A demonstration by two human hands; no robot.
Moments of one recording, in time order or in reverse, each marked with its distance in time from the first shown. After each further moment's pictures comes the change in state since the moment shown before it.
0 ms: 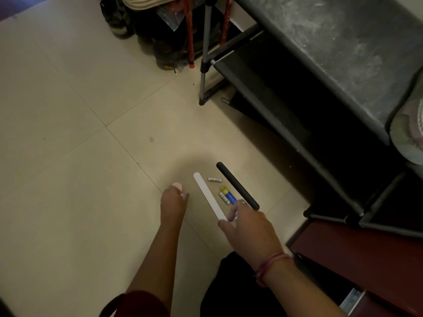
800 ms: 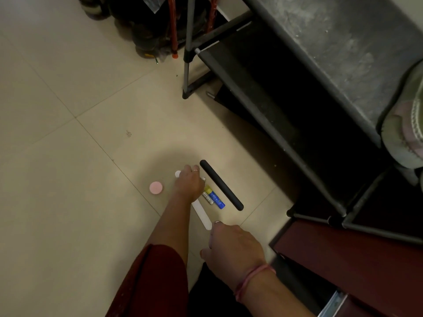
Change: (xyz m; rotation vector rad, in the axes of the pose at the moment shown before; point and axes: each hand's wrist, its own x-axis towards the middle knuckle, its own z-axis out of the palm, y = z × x) left_hand 0.031 0.068 0.057 0.335 -0.208 0.439; right_hand 0.000 0.004 0.008 -0.405 -0.283 -0.037
